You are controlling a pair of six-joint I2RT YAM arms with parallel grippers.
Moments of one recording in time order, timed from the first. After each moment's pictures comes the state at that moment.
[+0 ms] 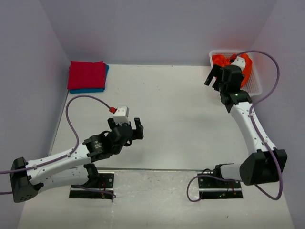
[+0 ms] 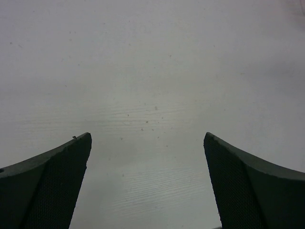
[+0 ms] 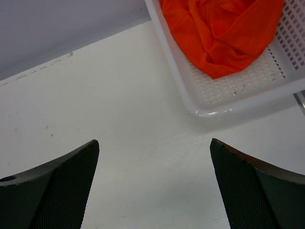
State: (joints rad) left arm -1.06 0.91 0.68 -0.38 -0.70 -0.74; right arm 0.13 1.26 1.18 -0.35 0.30 0.36
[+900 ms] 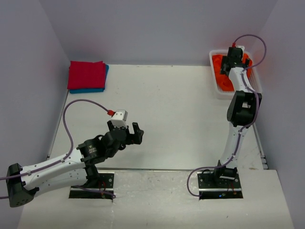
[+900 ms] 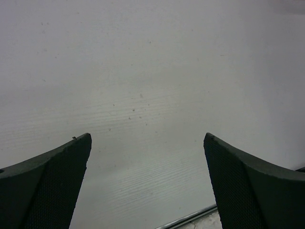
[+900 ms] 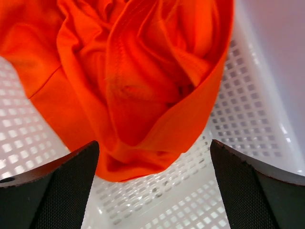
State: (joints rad) left arm -1.06 0.79 0.59 -0.34 -0.58 -0.69; right arm -0.13 2.28 2.03 -0.46 0.45 0.01
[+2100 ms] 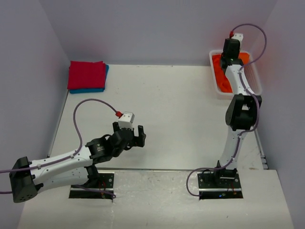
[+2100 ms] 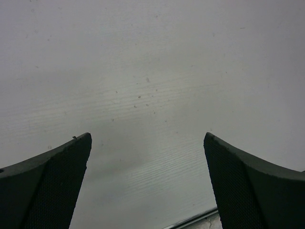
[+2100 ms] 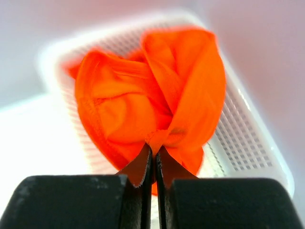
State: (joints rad) left arm -1.06 0.90 0.57 -0.29 -0.54 -0.66; right arm -0.08 2.18 2.01 -0.35 0.49 0.02
